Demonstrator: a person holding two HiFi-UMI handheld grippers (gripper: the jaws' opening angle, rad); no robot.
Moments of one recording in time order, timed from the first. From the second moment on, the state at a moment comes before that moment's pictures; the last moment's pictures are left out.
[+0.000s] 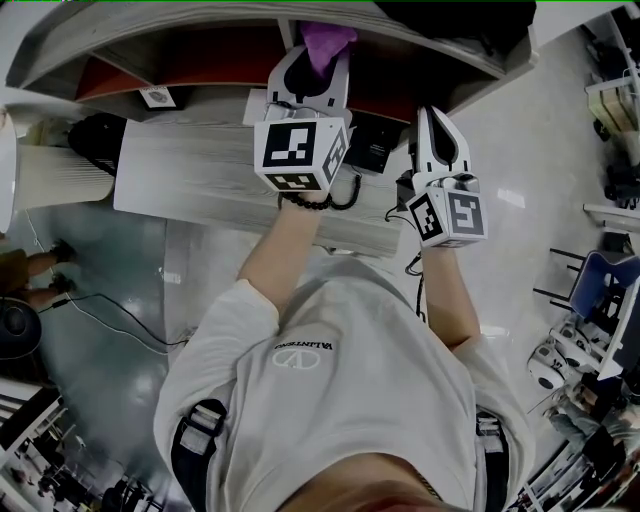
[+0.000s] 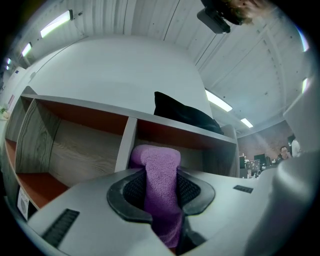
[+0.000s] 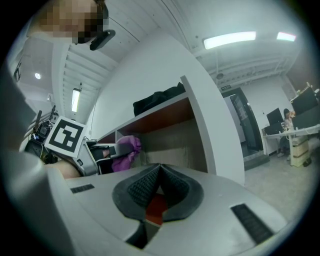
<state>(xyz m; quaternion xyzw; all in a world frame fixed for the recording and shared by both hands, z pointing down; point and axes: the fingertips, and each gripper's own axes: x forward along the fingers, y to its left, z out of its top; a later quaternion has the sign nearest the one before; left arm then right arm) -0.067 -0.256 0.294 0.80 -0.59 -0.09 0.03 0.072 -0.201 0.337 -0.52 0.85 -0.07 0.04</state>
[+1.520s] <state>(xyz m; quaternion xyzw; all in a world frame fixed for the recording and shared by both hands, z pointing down) -0.071 -0.257 0.400 0.79 -0.60 -0.02 0.08 0.071 -0.194 0.383 -0.53 0.84 -0.10 0.01</state>
